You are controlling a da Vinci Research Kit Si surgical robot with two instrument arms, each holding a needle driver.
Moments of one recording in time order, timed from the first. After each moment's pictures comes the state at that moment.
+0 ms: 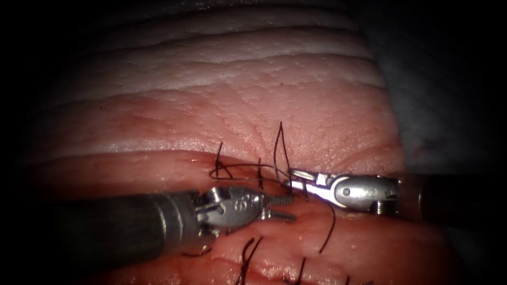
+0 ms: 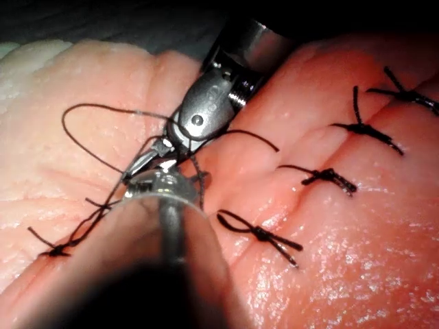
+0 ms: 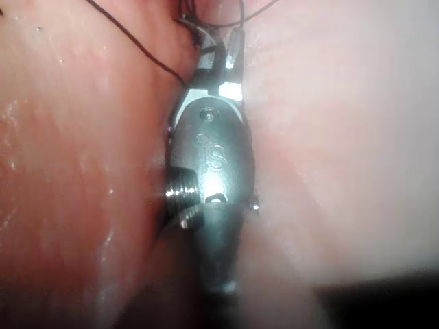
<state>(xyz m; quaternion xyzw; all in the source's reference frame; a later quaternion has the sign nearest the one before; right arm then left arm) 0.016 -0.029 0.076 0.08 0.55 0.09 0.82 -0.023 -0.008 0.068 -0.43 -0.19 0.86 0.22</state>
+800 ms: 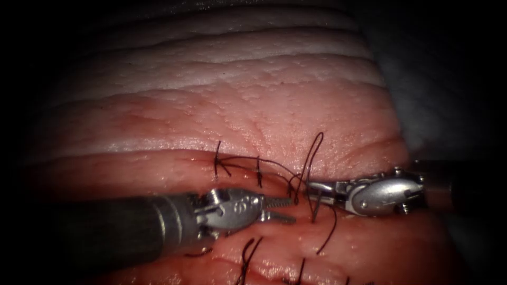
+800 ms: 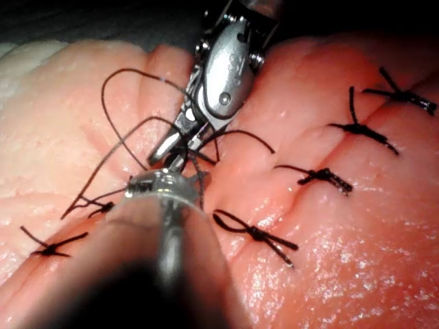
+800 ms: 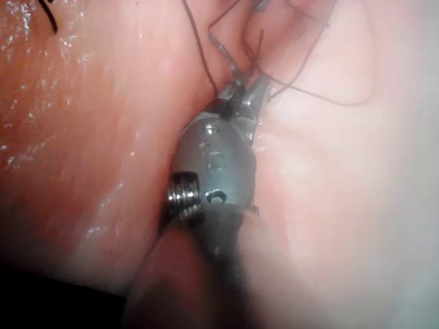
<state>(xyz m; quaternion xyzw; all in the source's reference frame) 0.015 -0.027 0.071 -0.08 0.56 -0.01 0.82 -0.023 -0.008 0.068 -0.43 -0.19 0.85 0.22</state>
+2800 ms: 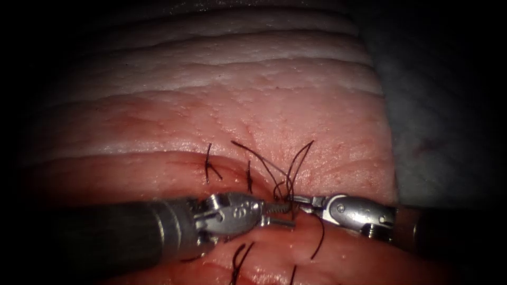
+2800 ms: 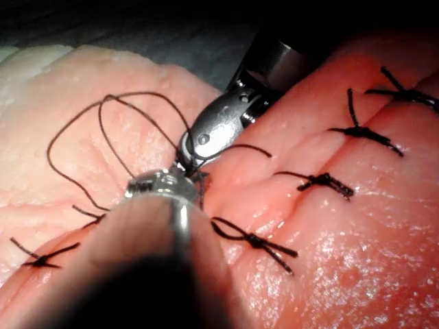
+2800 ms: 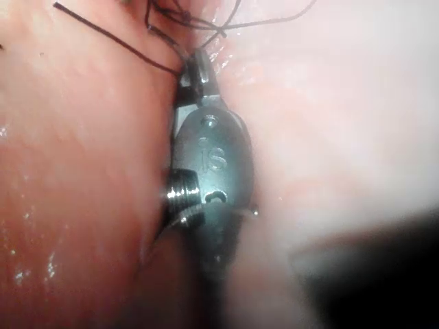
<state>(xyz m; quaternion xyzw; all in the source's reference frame) 0.018 -0.036 0.077 0.26 0.46 0.09 0.85 -0.023 -0.009 0.068 -0.42 -0.20 0.86 0.22</state>
